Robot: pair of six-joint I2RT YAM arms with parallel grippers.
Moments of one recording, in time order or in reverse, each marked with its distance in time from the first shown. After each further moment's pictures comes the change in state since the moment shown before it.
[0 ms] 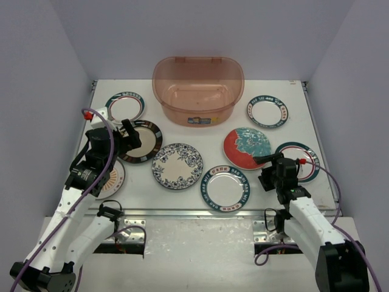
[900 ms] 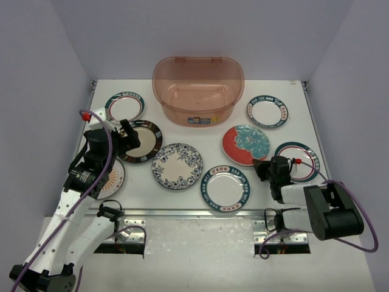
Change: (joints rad) left arm 0.000 -0.021 0.000 0.000 -0.010 0.000; right arm 0.001 0.544 -0.068 0.648 0.053 0.122
